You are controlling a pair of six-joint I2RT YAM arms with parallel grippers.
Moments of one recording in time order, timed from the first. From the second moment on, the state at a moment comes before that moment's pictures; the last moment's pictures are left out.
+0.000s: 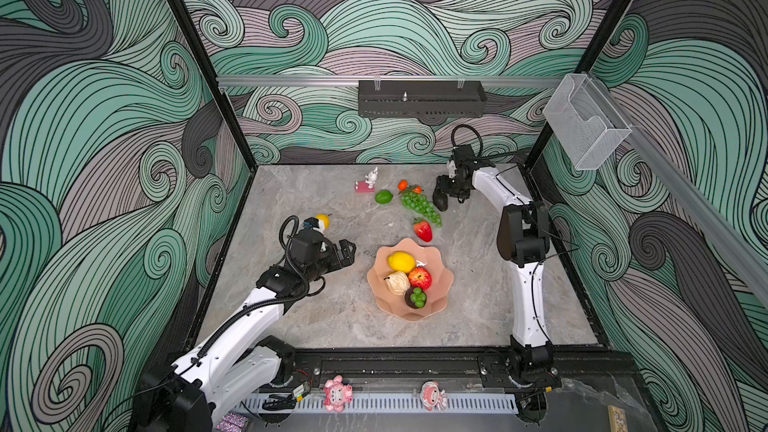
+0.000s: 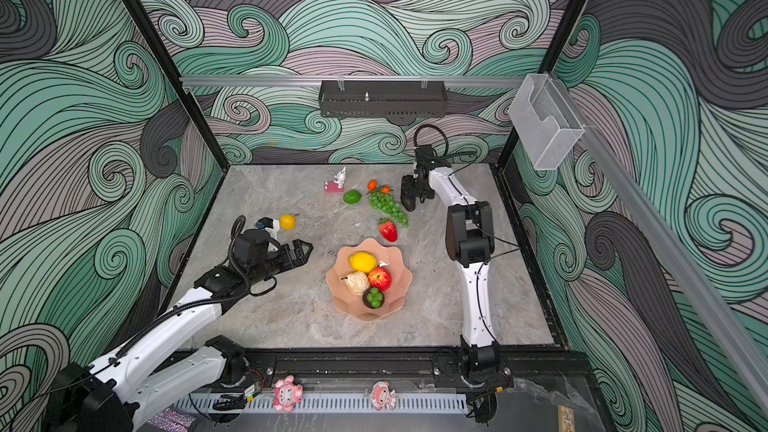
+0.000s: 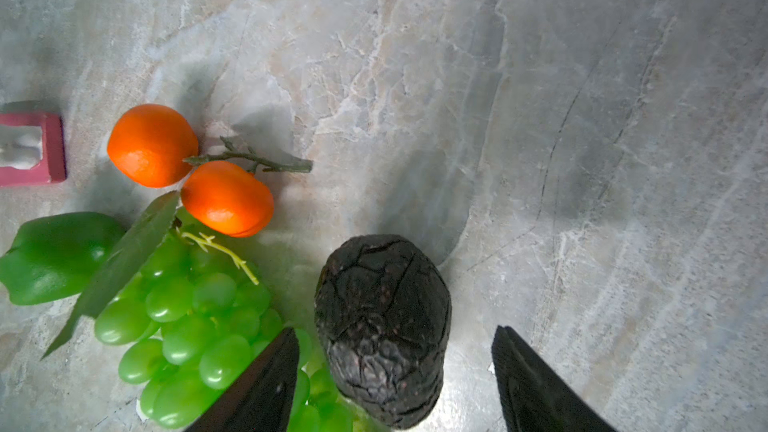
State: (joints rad) left arm -0.42 0.95 0.58 -0.29 0.06 -0.67; right arm 0.19 2.37 2.09 -0.82 -0.12 0.22
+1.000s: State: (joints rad) left arm -0.42 0.97 0.58 -0.25 0.06 -0.67; right arm 0.18 2.36 2.05 -0.86 -0.14 0.24
